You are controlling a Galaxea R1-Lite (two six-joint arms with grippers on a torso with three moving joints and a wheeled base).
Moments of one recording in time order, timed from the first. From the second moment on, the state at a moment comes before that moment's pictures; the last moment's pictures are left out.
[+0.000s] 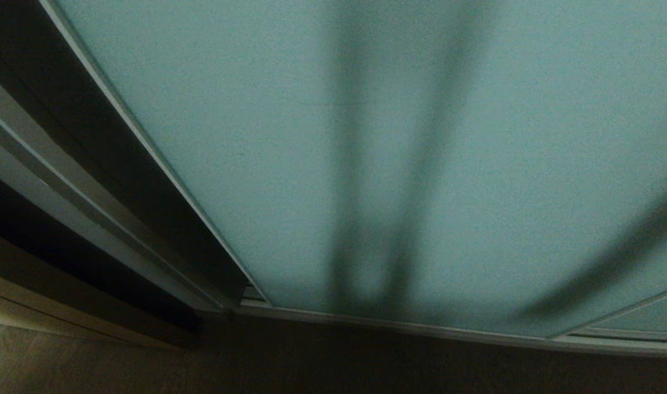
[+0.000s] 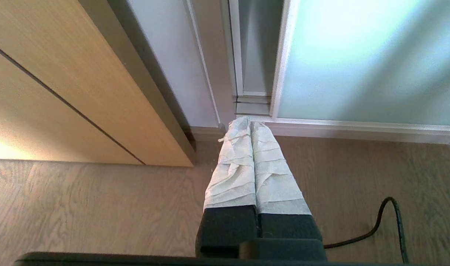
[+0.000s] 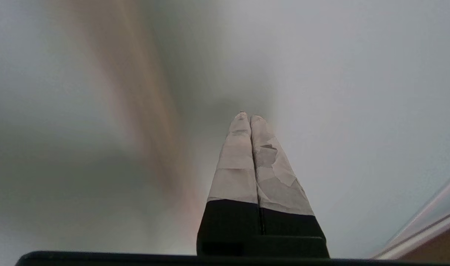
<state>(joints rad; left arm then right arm) 0.01 0.00 0.00 0.01 -0.04 0.10 -1.67 1.41 -1.83 -0.23 1.01 0.83</state>
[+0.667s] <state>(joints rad) 0.01 0.00 0.00 0.01 -0.04 0.10 -1.72 1.52 -1.93 -0.28 0.98 0.84</state>
